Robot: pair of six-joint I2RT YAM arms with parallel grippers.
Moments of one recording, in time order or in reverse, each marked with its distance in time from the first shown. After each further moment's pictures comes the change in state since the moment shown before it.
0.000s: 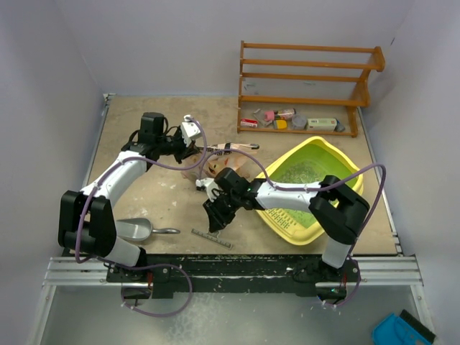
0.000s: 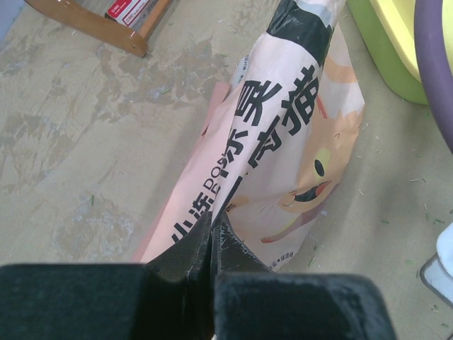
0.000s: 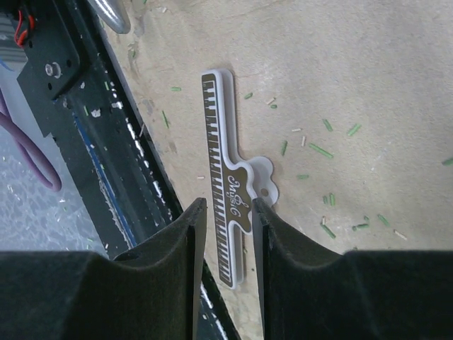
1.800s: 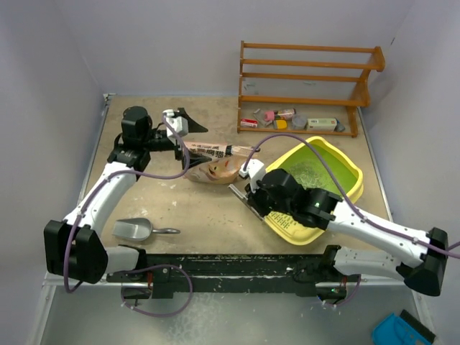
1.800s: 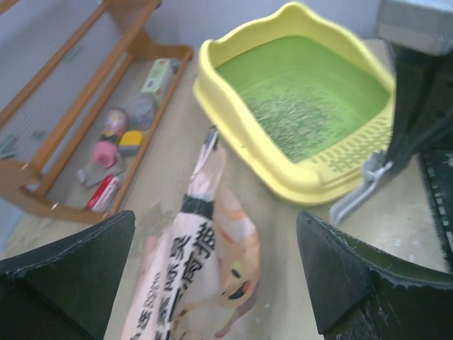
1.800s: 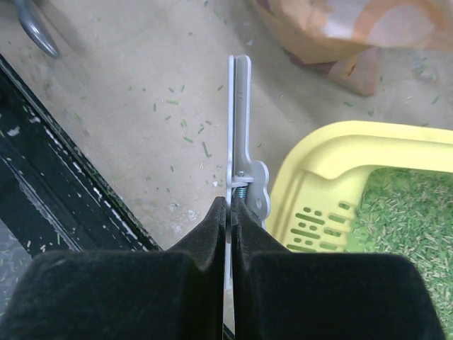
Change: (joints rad) left arm 0.002 -0.201 -0.012 0.246 0.406 -0.211; right arm 0.047 -0.674 -0.108 -0.317 0.613 -0.090
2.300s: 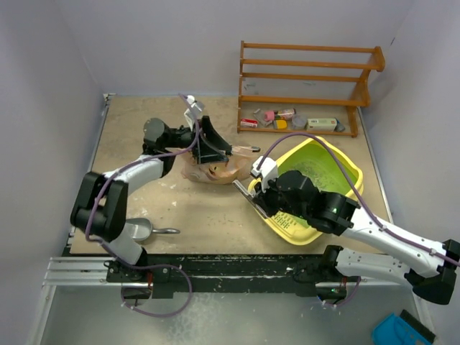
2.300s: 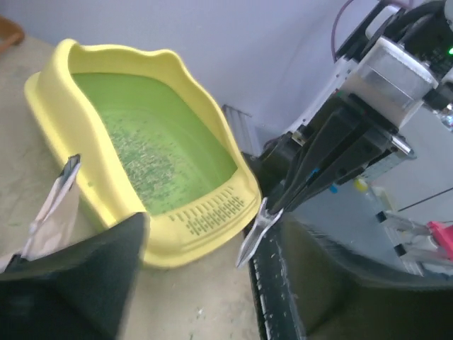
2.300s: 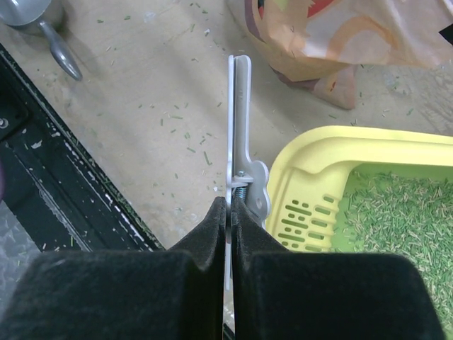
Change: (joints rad) left arm -0.093 0.291 -0.089 0.895 0.195 -1.115; right arm 0.000 -0.161 0.000 -0.017 0.020 0.004
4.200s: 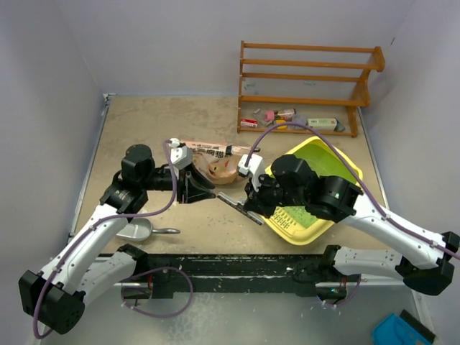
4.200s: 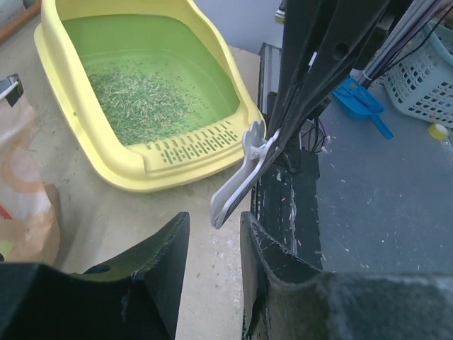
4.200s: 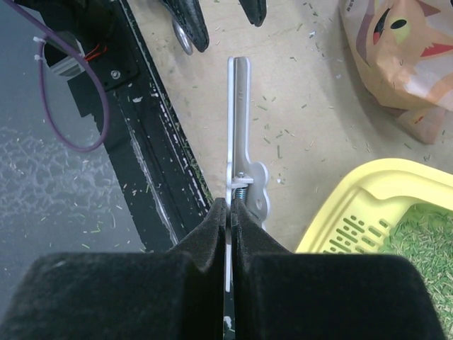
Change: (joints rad) left arm -0.126 -0.673 -0.179 -1.020 -0.268 0.652; right arm -0.002 0.126 0.292 -0.237 -0.301 -0.075
